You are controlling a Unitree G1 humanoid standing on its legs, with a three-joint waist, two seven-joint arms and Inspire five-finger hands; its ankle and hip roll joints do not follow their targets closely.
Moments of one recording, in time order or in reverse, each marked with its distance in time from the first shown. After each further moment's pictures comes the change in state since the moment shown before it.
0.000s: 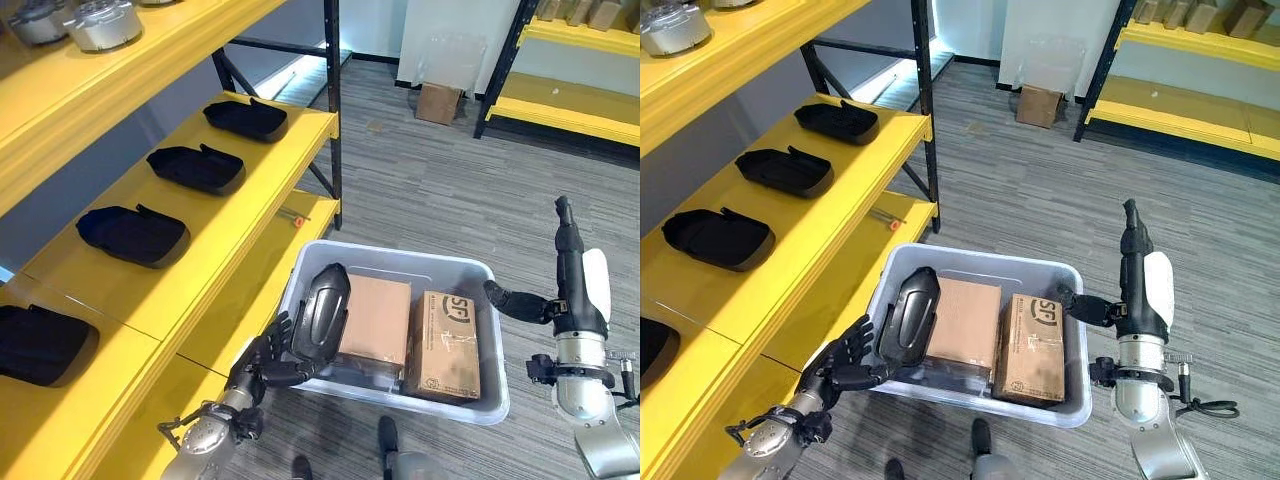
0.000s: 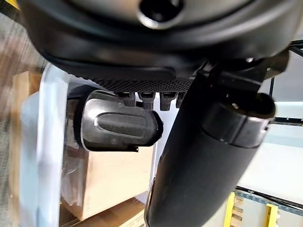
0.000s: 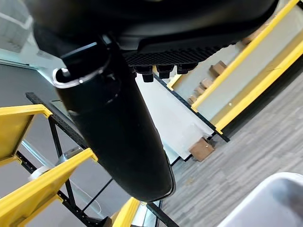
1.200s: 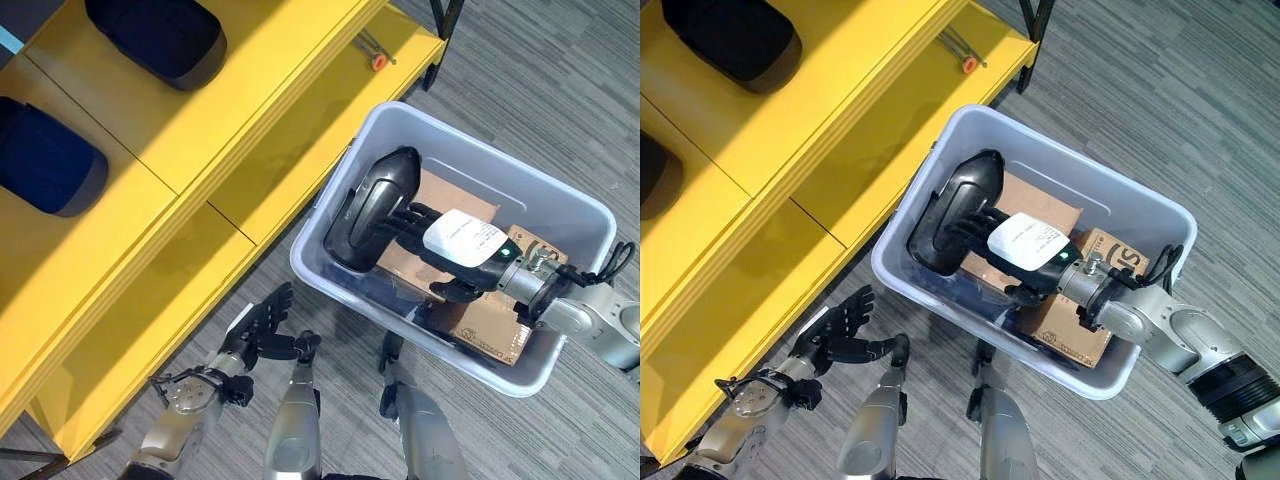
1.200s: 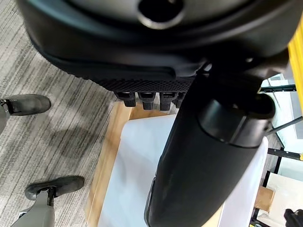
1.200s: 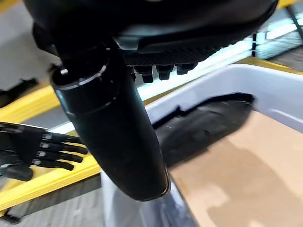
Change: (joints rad) left arm -0.184 0.174 -0.070 0.042 -0.041 -0.031 -0.031; right arm -0.620 -0.494 0.501 0.157 -0.354 -0.283 0.400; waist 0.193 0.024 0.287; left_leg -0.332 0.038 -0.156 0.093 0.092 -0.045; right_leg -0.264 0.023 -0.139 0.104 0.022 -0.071
